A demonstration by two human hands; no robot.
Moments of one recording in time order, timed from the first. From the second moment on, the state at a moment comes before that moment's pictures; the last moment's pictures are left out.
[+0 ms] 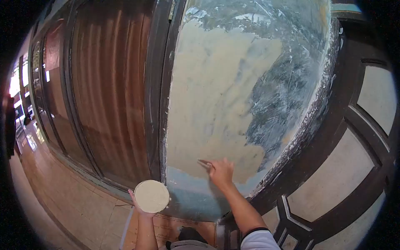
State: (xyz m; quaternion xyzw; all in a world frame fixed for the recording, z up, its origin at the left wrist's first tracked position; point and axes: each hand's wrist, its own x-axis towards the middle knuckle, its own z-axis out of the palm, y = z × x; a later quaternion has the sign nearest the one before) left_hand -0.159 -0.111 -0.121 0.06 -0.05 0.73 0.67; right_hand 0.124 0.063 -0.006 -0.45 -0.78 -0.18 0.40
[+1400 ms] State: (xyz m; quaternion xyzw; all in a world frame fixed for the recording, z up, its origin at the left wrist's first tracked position) left_hand -0.144 -0.079 -0.004 0.13 0.05 0.74 0.66; right_hand 0.107 -0.015 0.102 -0.10 -0.95 -0.05 0.29
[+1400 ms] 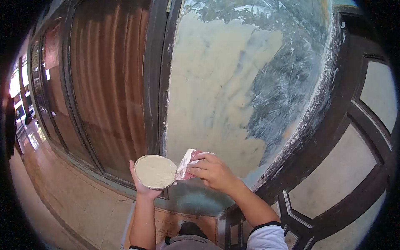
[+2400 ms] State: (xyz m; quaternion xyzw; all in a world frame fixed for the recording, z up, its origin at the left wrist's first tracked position) left_hand -0.149 -0.081 -0.012 0.17 -0.01 0.73 0.67; right_hand 0.156 0.043 0.029 -0.38 -0.77 -0.09 0.50
